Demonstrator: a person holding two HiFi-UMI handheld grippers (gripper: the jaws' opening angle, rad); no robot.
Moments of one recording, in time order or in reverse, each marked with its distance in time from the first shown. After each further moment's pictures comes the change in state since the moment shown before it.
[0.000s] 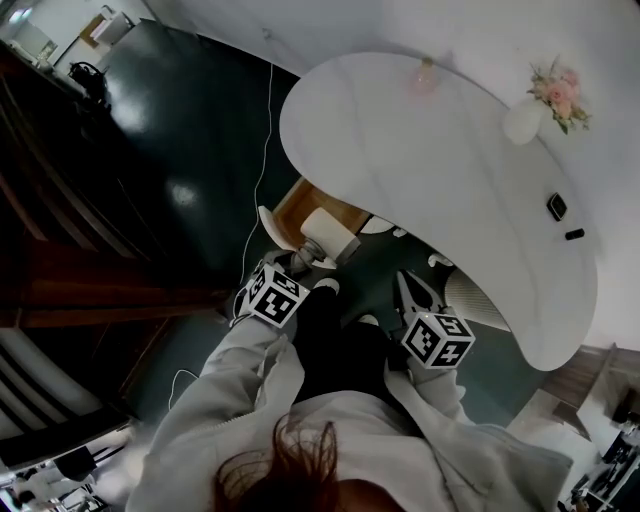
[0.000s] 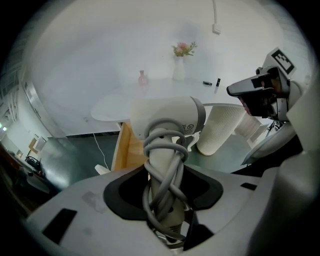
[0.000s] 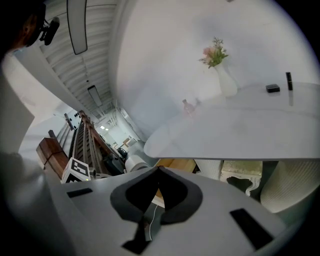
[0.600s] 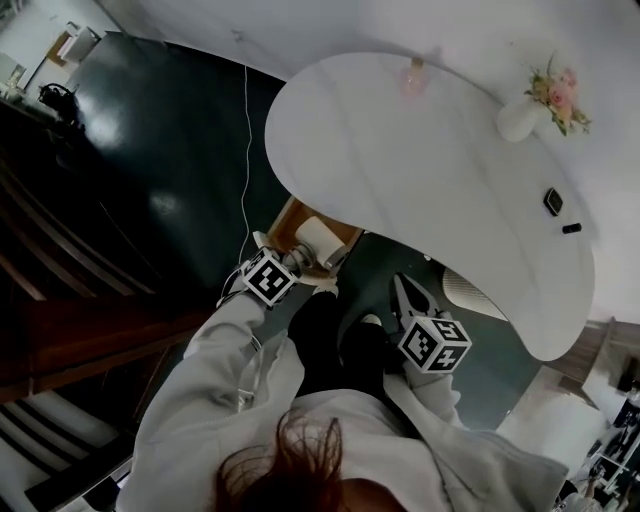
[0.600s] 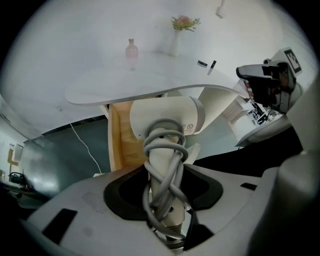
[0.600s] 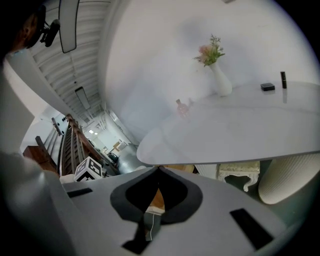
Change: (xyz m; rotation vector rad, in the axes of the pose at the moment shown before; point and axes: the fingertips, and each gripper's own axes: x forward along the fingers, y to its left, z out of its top) left arm 0.043 0.068 -0.010 0.119 0.247 -0.228; right arm 0.040 0.013 0.017 0.079 -0.021 -0.106
